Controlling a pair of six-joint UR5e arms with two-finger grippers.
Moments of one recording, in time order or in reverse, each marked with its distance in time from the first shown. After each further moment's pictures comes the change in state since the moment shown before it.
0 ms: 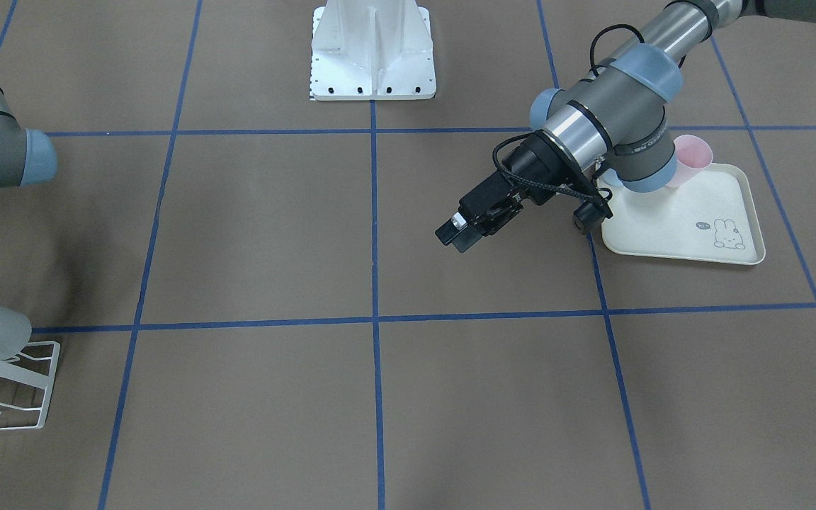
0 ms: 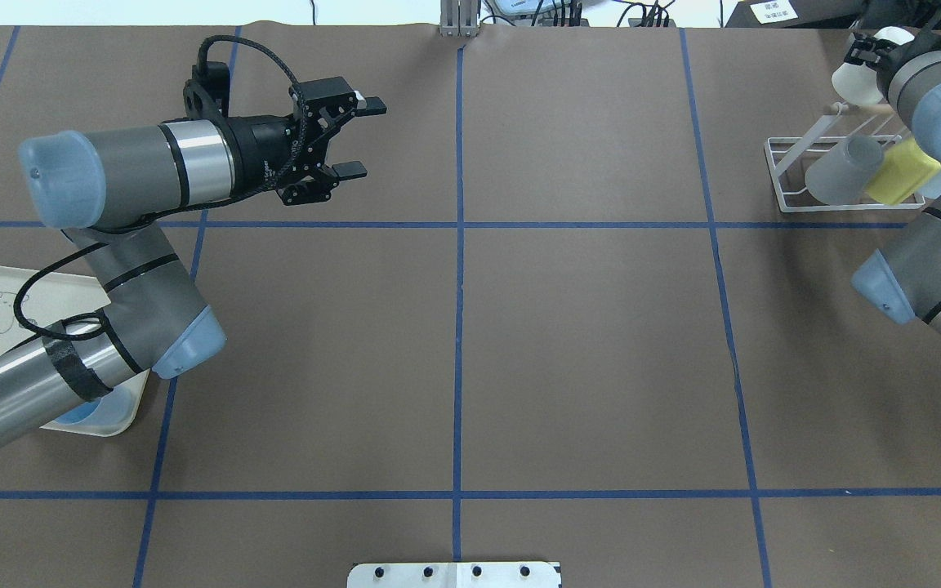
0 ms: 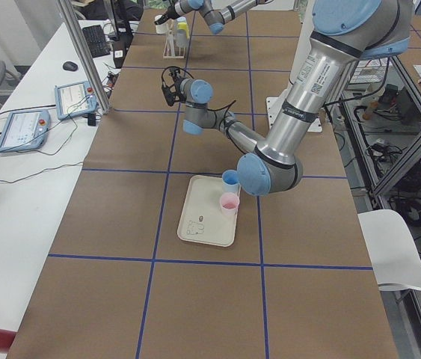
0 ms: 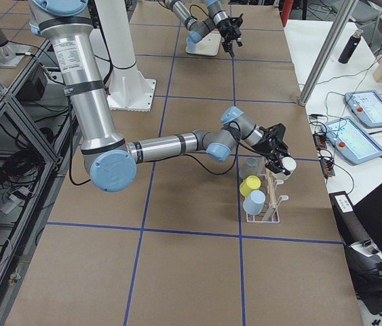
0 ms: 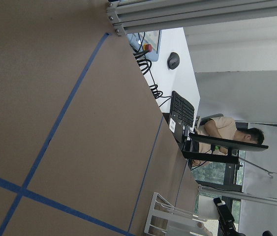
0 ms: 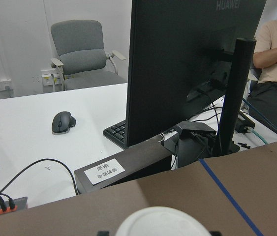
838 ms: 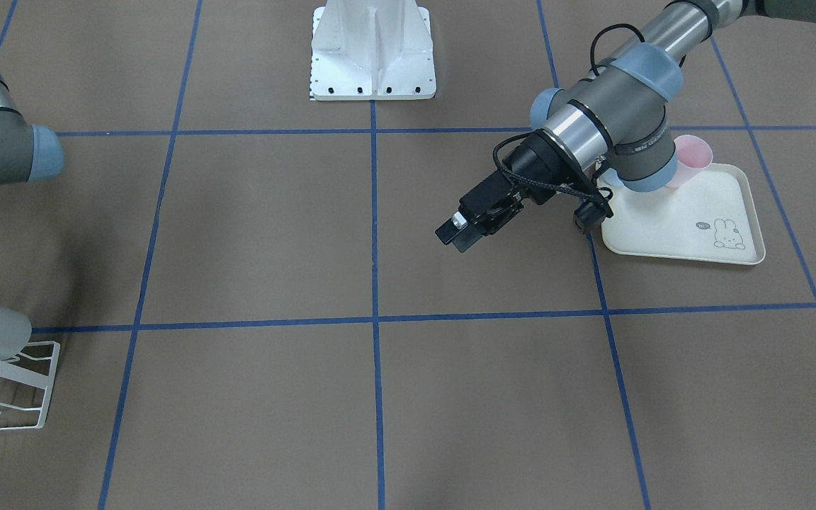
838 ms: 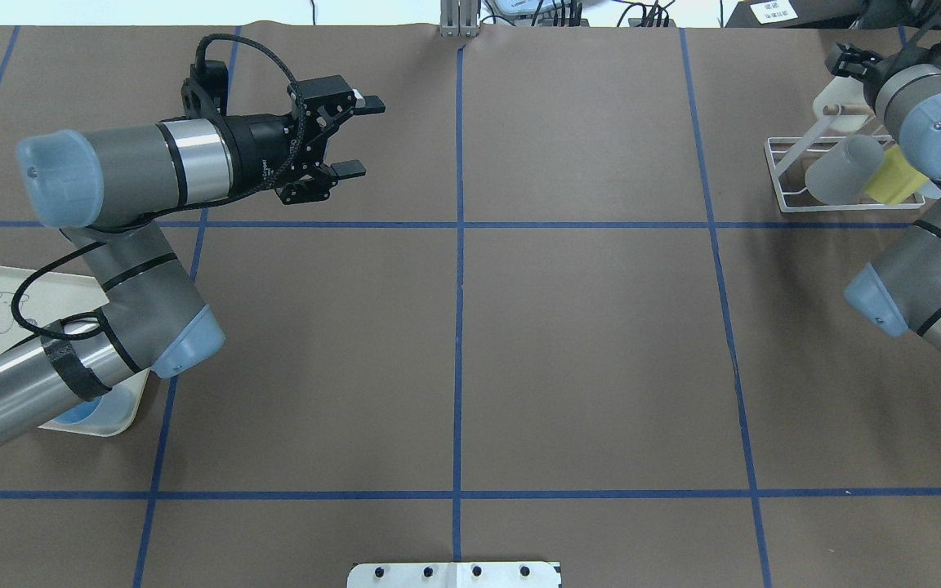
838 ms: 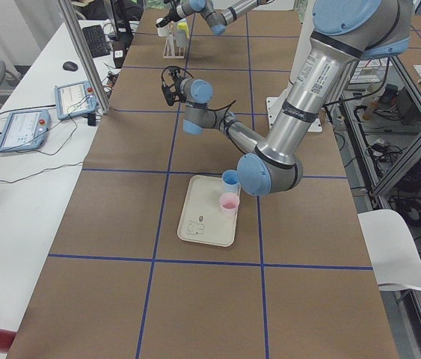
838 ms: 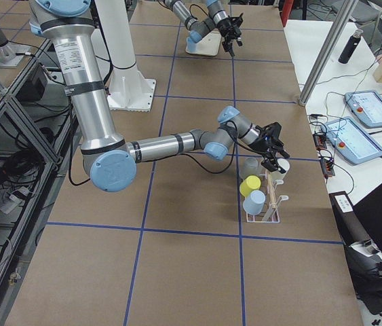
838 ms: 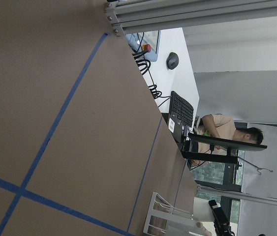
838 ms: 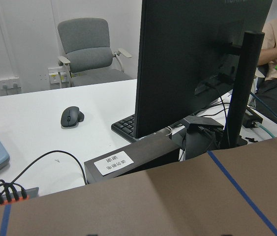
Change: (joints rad) left arm -0.005 0.007 -0.005 0.000 -0.002 0.000; right arm -0.032 -0.009 0.021 0.003 -0.015 0.009
